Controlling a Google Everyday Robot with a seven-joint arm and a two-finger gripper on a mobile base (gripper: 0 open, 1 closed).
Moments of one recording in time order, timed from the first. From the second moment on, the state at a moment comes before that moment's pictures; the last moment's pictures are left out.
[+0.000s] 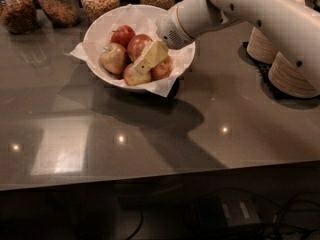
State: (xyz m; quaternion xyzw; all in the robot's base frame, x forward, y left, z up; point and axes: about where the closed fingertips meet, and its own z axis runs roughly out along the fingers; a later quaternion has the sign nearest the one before) arm 0.649 0.025 0.931 -0.55 0.71 0.18 0.40
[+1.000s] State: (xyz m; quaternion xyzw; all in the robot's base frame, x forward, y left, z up) arm 0.657 0.042 0.914 -0.56 0.70 0.21 0.40
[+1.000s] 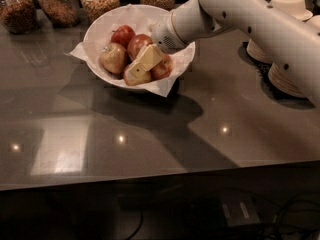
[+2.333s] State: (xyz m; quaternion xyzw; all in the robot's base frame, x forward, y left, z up) arm 0.658 0.043 0.915 -0.56 0.69 0.21 0.41
